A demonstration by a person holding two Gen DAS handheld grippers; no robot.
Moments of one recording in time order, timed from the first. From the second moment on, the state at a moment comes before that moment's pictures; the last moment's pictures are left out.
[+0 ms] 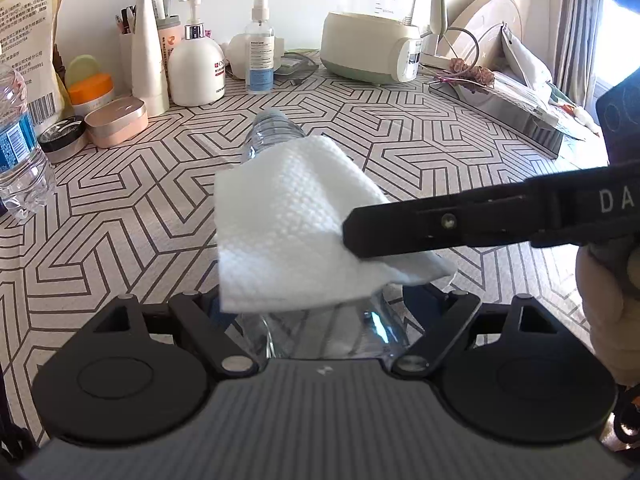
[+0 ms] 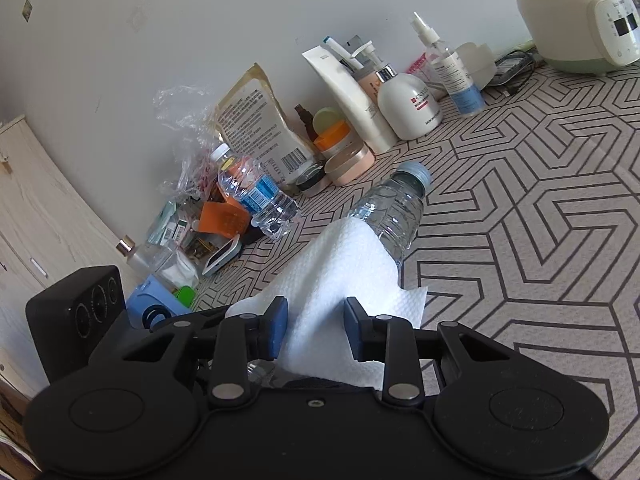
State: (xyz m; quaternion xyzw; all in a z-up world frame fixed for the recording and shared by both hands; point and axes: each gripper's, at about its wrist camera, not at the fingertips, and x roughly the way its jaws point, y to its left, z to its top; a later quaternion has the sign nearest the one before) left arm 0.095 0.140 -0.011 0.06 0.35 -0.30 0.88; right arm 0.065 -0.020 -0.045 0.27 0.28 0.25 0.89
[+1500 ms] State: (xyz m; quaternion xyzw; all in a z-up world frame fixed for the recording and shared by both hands) left arm 0.097 0.141 -0.010 0.07 0.35 -0.29 0.89; right arm 0.094 -0.019 -0.043 0.27 0.28 0.25 0.89
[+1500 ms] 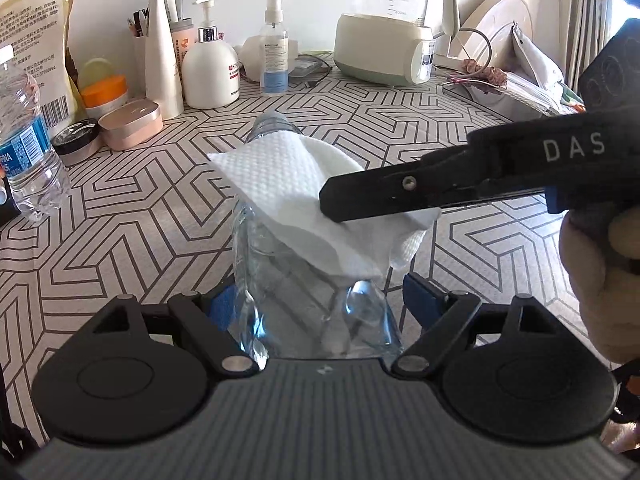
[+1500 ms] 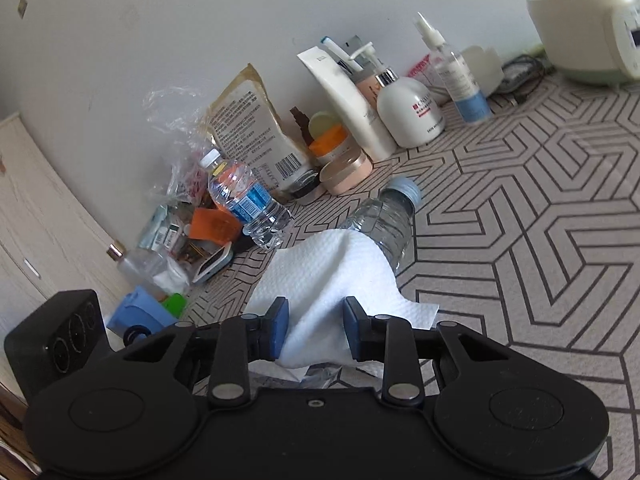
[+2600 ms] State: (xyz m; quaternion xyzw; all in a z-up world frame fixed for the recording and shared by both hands) left arm 0.101 0.144 -0.012 0.07 0.35 -0.26 0.89; right arm 0.088 -0.008 -0.060 0.23 0.31 0.20 0.90
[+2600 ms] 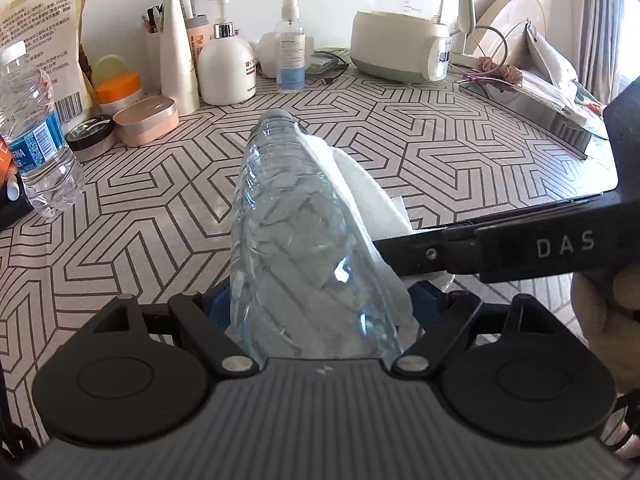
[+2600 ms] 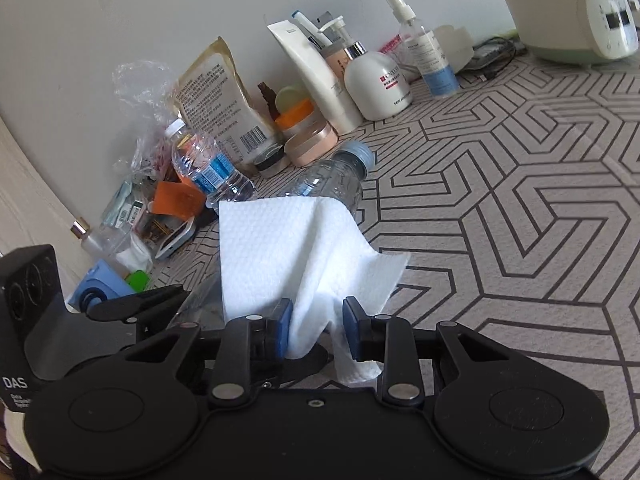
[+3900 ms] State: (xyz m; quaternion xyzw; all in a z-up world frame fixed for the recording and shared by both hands) left arm 0.098 0.141 -0.010 0.07 0.35 -0.27 0.89; right arm 0.074 -0.009 -0.050 0.23 0.30 0.24 0.89
